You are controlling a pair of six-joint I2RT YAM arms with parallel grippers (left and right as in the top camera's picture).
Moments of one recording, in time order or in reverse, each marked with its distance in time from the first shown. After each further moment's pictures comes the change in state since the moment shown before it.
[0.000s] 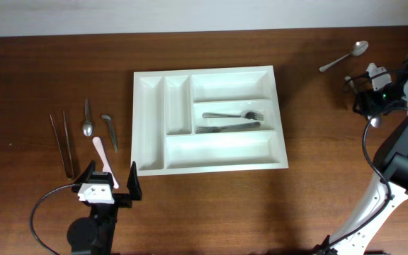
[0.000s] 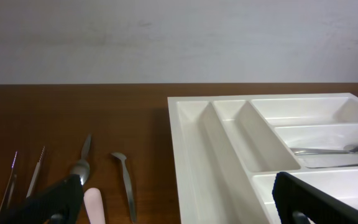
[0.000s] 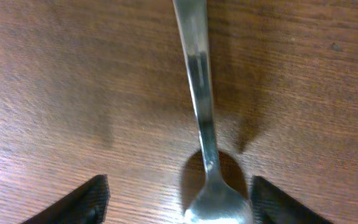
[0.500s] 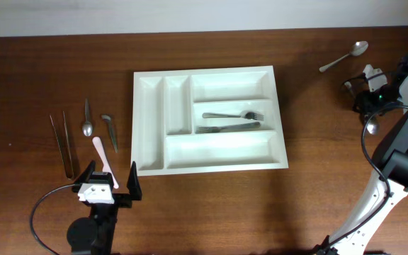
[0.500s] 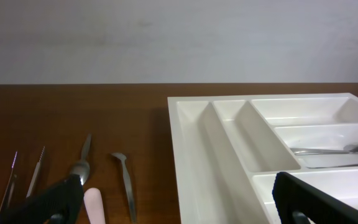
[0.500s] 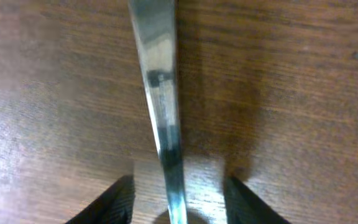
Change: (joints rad) left arm 0.000 0.000 0.000 0.000 0.000 0.000; right arm 0.002 0.047 0.005 0.039 -0.010 0.027
